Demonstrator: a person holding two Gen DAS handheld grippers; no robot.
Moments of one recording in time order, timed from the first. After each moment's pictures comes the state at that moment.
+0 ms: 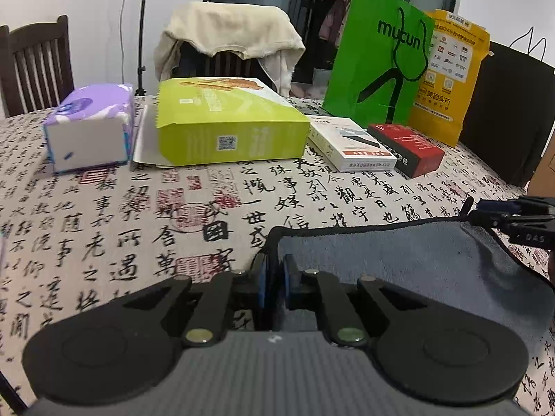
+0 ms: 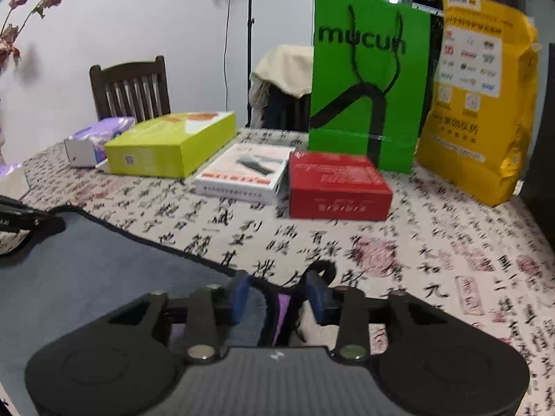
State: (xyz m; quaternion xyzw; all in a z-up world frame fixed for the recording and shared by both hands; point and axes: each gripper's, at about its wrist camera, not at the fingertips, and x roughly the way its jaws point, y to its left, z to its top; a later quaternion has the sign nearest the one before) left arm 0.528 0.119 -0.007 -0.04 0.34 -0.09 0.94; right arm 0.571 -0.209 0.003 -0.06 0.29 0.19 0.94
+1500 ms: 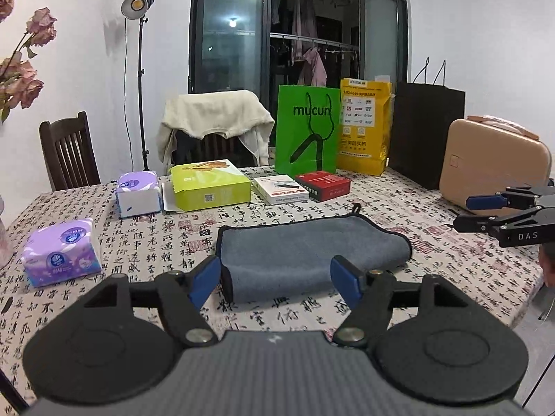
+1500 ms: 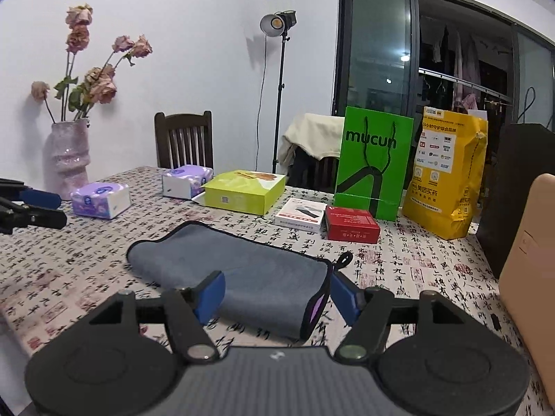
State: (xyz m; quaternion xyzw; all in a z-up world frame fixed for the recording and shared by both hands) left arm 0.253 0.076 0.089 0.02 0.21 -0.10 0.97; right arm 0.310 -0.233 0.092 -0.07 0.19 0.22 0.95
